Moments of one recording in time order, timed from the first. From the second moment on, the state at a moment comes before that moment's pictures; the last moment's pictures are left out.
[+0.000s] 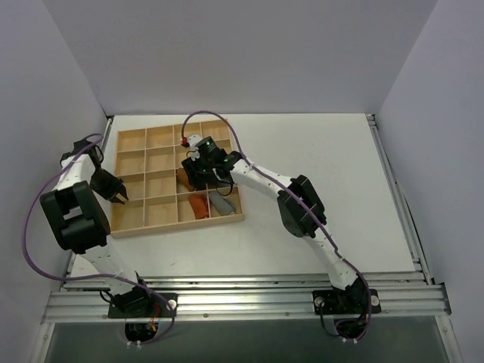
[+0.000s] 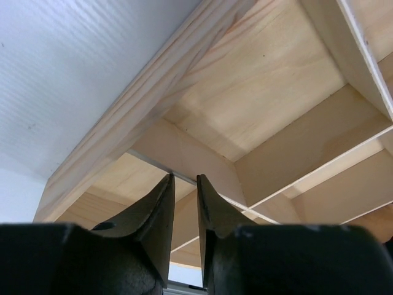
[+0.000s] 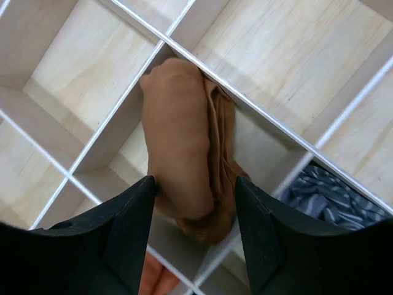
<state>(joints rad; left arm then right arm) 0.37 1.85 1.39 -0.95 0.06 -0.59 0.81 2.42 2.05 -0.36 -0.12 0.11</state>
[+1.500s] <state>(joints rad) -0.05 1.39 1.35 -0.98 0.19 -0.57 0.87 1.89 1.17 -0.33 0.15 0.60</state>
